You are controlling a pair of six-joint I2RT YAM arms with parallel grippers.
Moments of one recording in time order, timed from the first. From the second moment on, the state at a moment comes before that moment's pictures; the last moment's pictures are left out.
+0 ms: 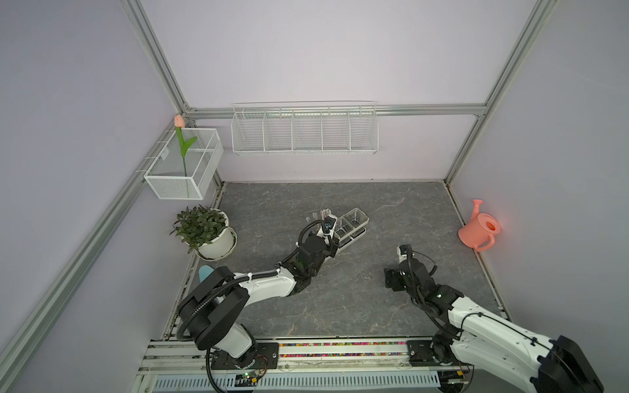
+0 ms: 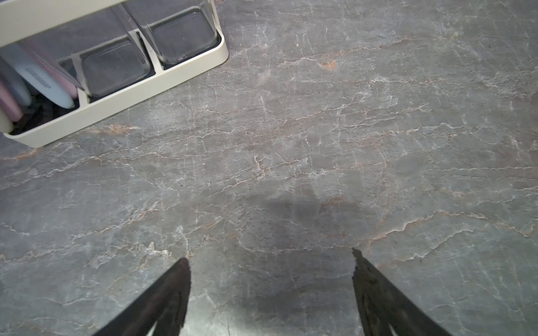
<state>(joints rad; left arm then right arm) -0.87 1.54 0.68 0.68 -0.38 0.05 0.65 0.91 0.35 -0.22 0.36 0.38</state>
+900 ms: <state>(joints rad) -0.87 1.56 0.68 0.71 -0.37 0.00 0.64 0.90 0.35 -0.22 0.35 0.38</state>
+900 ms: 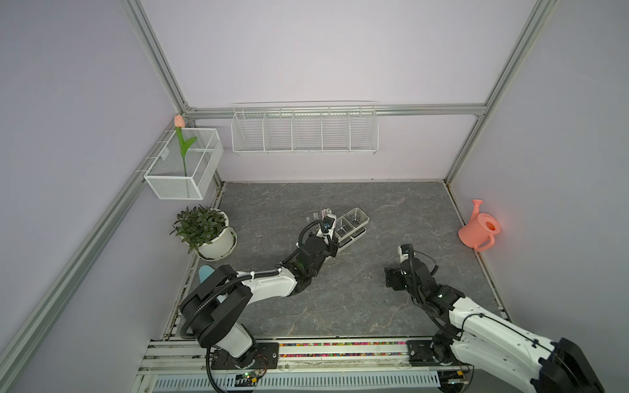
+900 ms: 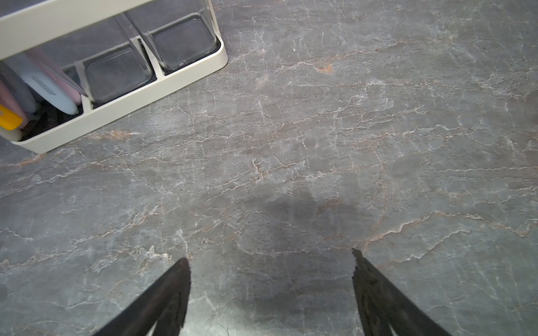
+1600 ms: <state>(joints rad) -0.87 1.59 0.66 0.75 -0.31 0.04 0.63 0.90 0.35 -0.22 0.33 0.38</state>
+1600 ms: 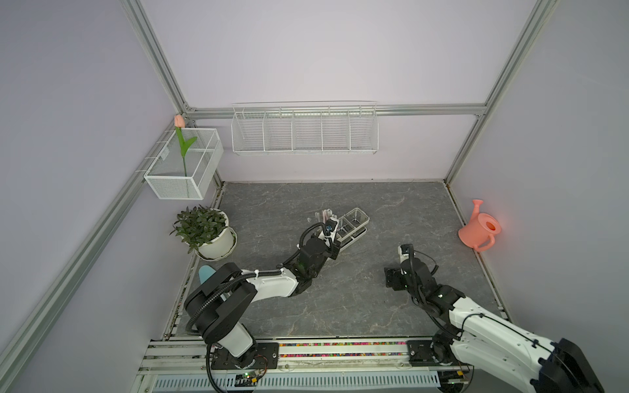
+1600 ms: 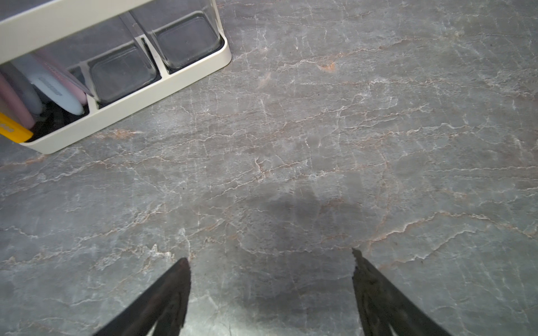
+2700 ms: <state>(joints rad) -0.87 1.66 0.62 0.92 -0.28 0.09 0.62 0.88 0.35 -0.22 0.31 0.38</state>
